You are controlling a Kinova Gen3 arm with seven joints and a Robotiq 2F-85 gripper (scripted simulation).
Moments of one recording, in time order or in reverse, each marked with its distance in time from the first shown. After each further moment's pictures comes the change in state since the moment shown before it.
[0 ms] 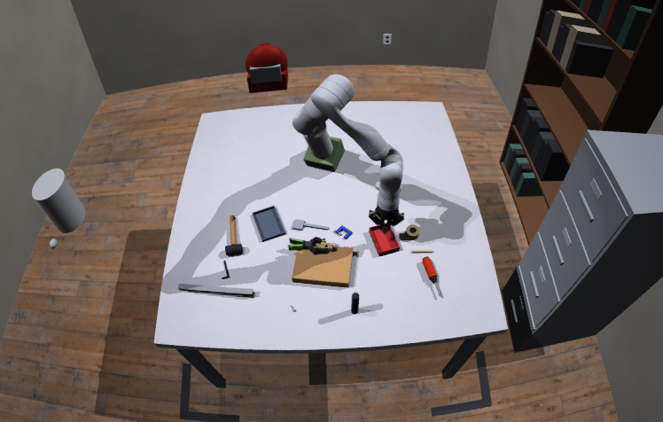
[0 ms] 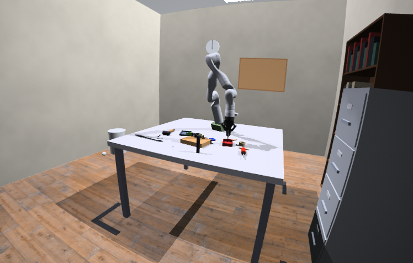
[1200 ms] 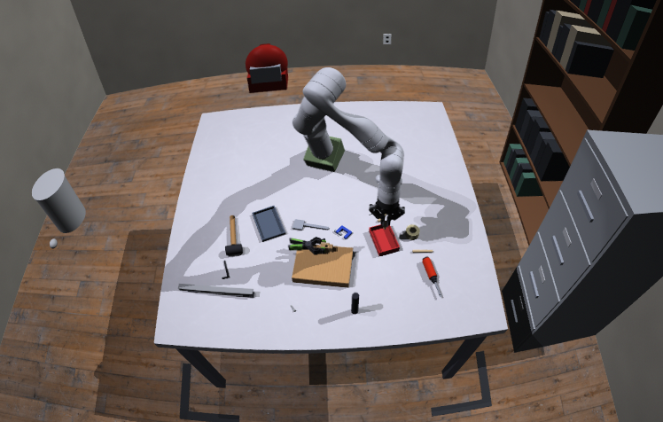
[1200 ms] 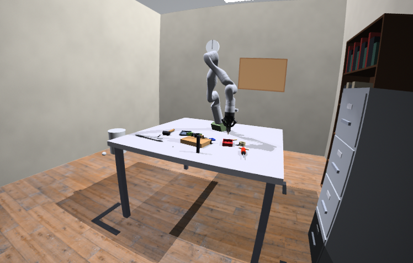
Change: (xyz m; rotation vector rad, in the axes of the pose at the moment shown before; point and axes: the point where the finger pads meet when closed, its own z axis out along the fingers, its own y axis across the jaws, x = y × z) arm 0.001 -0.001 -0.034 0.000 0.000 0.000
